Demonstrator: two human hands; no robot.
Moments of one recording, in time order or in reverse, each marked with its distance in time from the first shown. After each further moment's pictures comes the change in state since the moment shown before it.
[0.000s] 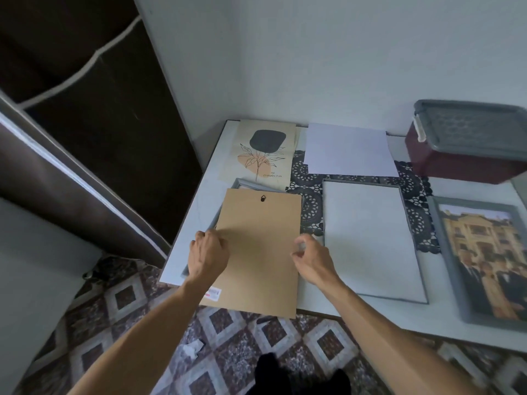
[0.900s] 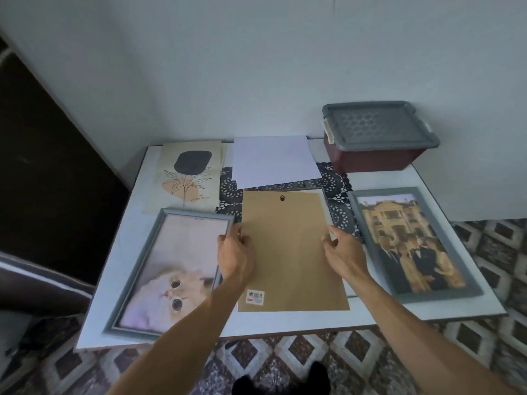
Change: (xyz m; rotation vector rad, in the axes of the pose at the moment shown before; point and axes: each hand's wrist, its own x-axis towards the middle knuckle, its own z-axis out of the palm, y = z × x) left_hand -0.036 0.186 0.068 -0.475 -0.063 0.130; right_hand -0.002 0.124 -0.142 0.099 0.407 0.166
